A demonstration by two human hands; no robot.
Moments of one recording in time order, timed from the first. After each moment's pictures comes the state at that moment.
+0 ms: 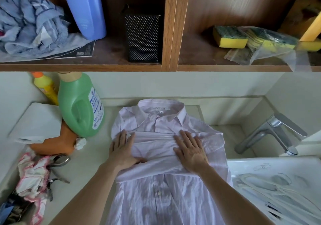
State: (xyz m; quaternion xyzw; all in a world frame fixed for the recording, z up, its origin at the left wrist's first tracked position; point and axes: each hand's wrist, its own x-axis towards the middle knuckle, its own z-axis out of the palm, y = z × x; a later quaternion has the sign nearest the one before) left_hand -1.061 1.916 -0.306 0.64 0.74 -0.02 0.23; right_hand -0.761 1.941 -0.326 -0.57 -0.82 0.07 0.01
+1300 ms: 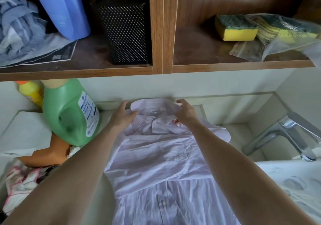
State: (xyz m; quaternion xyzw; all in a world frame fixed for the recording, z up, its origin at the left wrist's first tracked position) left_hand -1.071 2.051 -0.248 0.51 0.73 0.30 0.36; right_hand -0.809 2.099 -0.257 -0.67 -0.60 0.36 0.23
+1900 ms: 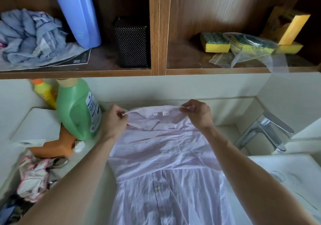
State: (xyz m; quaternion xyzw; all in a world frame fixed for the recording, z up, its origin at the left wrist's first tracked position) left_hand -1.057 1.968 -0.206 0.50 0.71 0.44 0.23; right_hand -0.752 2.012 -0.178 -0.60 -0.63 0.29 0.40
